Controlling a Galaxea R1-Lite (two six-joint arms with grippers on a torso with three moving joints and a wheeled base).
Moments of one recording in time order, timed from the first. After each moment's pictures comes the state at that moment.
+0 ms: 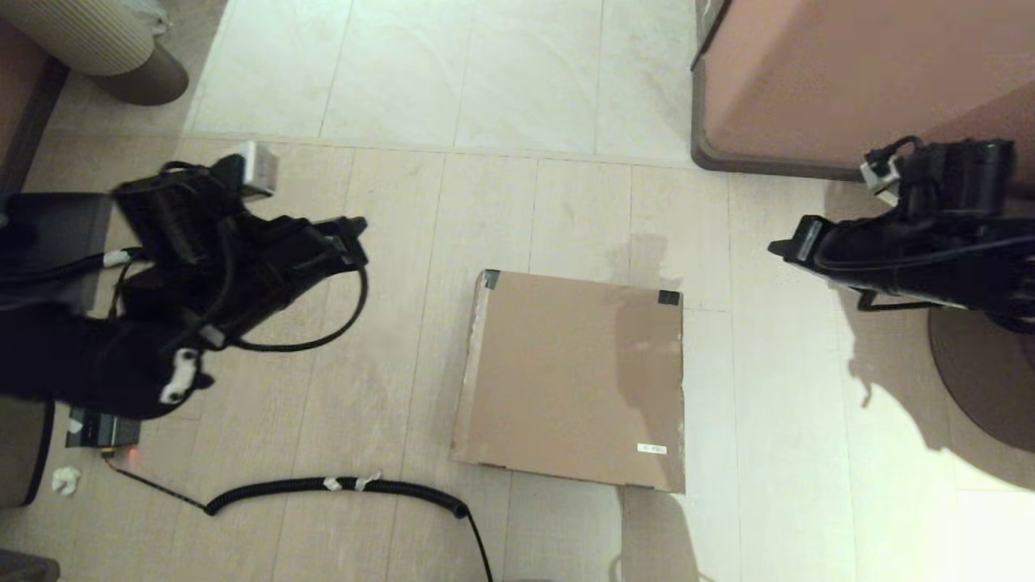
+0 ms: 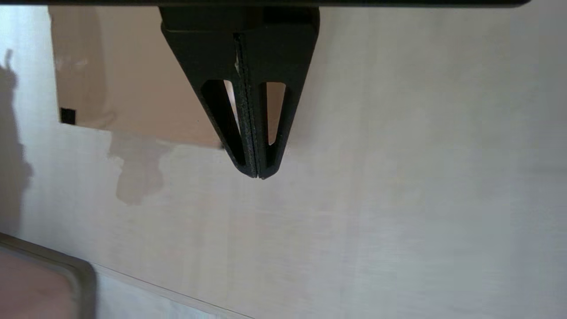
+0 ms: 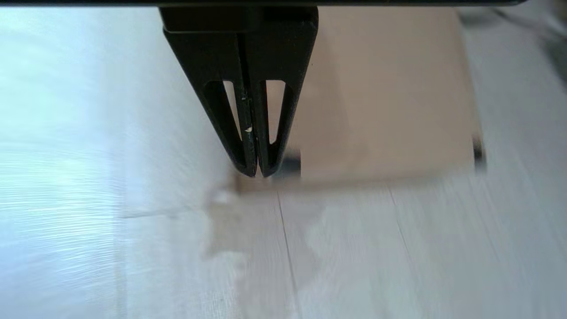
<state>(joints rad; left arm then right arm) -0.23 1.76 -0.97 -0.88 -0.04 -0.16 0.05 1.73 -1.19 -0.30 0.14 0.37</state>
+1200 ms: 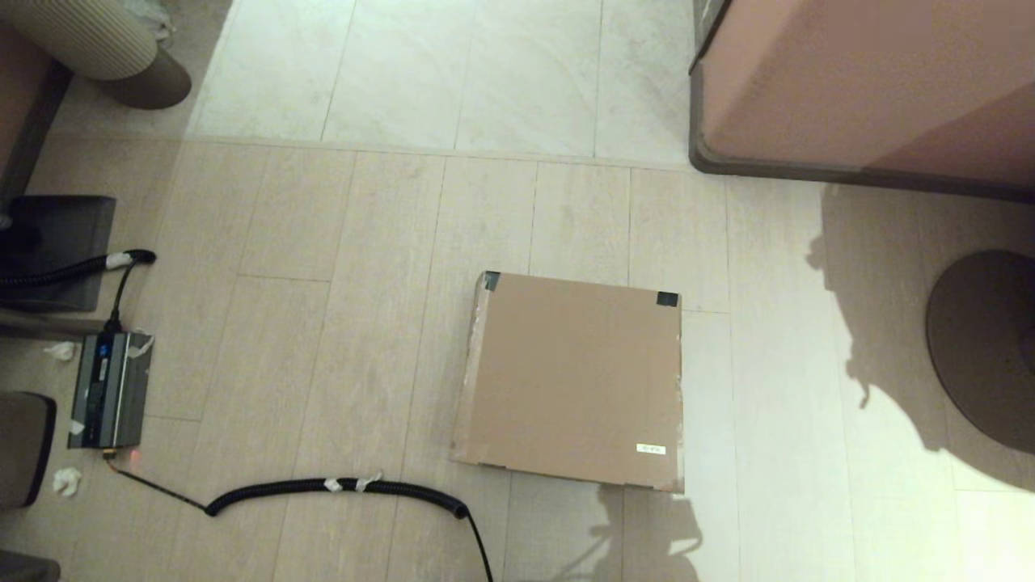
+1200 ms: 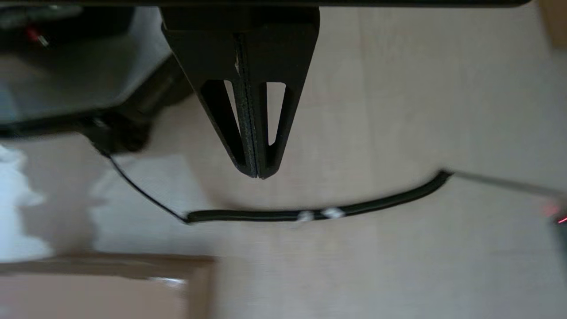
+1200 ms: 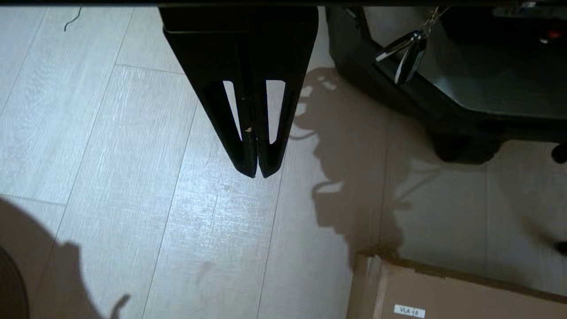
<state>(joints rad) -0.02 0.28 -0.01 -0.05 -0.05 0.08 -0.02 0.20 -0.07 0.16 0.04 -0.06</state>
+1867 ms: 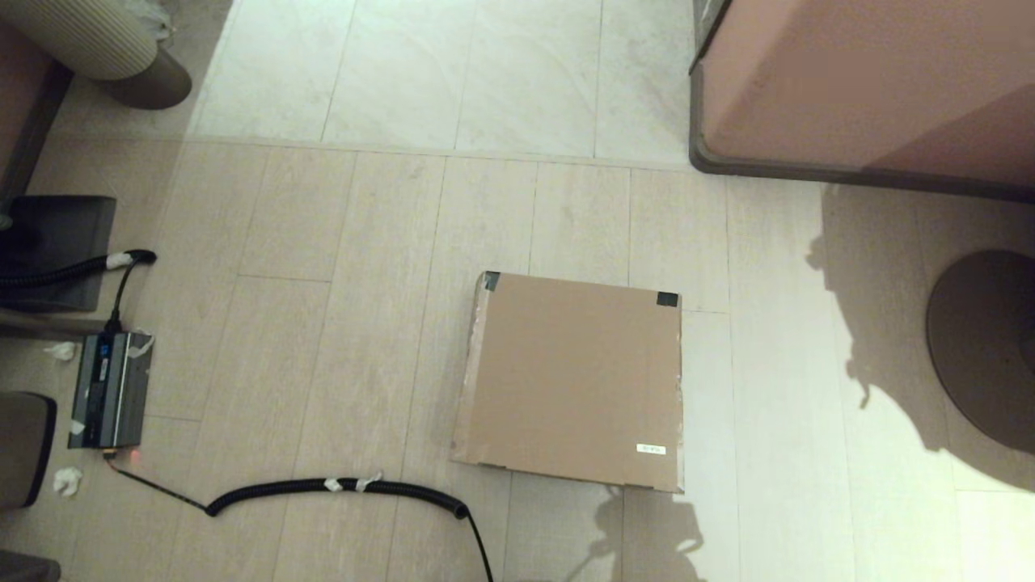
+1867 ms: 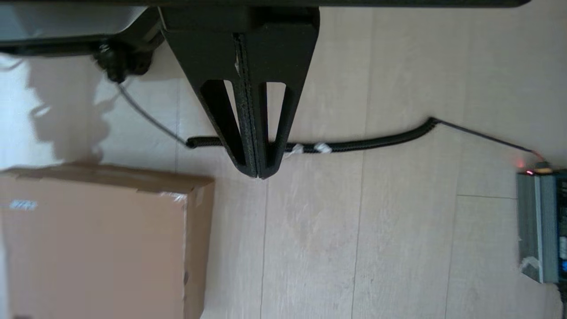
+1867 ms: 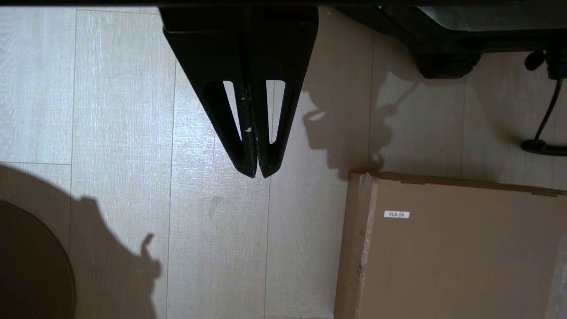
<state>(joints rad) 0.00 0.01 0.00 -0.05 0.00 -0.04 0.00 0.00 -0.03 0.07 -0.02 0.07</state>
